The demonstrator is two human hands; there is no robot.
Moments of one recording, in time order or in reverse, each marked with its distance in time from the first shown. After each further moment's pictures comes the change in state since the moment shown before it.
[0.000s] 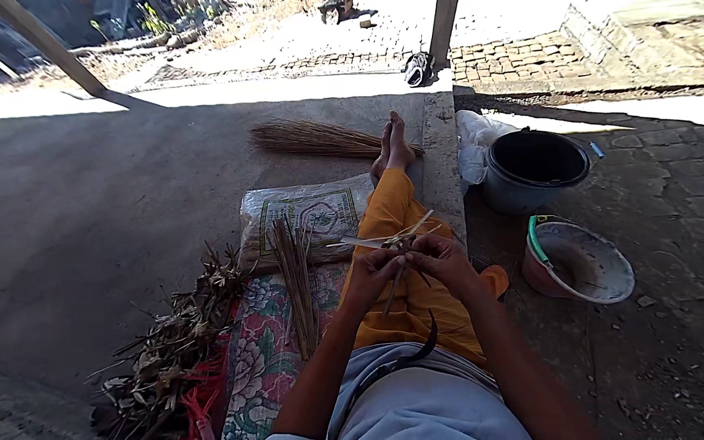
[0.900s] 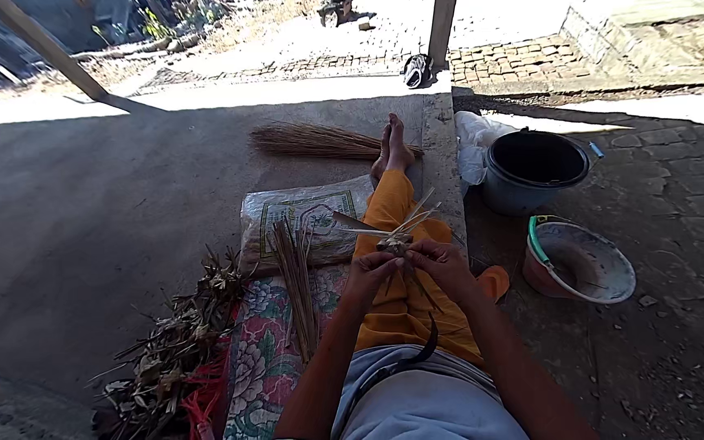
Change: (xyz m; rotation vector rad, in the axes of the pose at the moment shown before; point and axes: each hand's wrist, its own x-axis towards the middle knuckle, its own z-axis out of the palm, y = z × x) left_hand -0.003 0.008 -0.002 0.021 0.100 -0.061; right_hand -0.004 -0.001 0.005 -0.048 -0.002 -0.059
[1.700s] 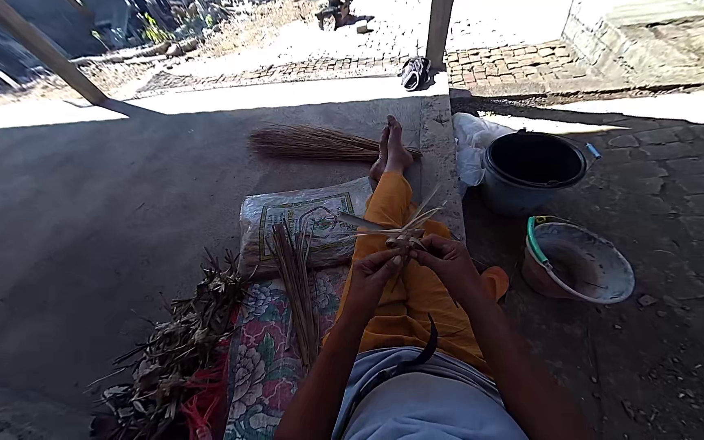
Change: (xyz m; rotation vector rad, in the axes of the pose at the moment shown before) left_hand 0.000 -0.008 0.008 -0.099 -0.023 0.115; right_hand 0.001 -0.003 -0.005 0.015 0.122 -0.022
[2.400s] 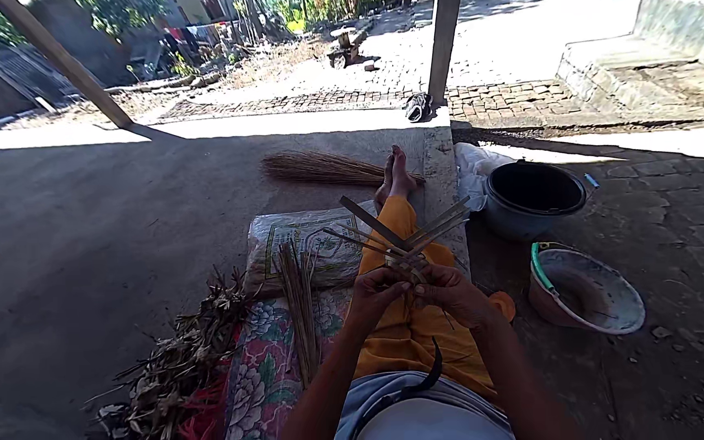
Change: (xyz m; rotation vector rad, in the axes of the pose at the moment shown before) left_hand 0.009 -0.009 -0.013 0.002 -0.106 0.203; right_hand -0.003 -0.003 -0.011 0.493 -0.377 0.177
